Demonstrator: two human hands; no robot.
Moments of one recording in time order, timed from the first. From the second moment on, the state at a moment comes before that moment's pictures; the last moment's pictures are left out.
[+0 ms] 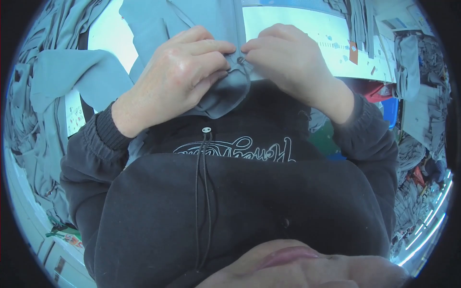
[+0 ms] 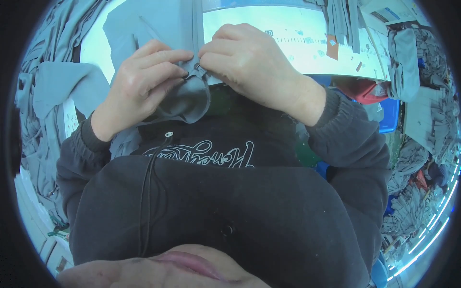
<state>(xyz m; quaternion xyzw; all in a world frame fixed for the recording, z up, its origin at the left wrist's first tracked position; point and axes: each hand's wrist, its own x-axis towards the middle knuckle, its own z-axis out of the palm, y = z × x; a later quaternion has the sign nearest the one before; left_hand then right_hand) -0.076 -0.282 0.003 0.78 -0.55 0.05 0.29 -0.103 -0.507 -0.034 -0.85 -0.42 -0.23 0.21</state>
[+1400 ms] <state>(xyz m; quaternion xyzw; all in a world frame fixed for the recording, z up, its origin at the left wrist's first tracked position) -0.055 -0.292 0.000 0.76 -0.62 0.16 0.15 -0.100 -0.502 -0.032 -0.83 -0.44 -0.24 0.22</state>
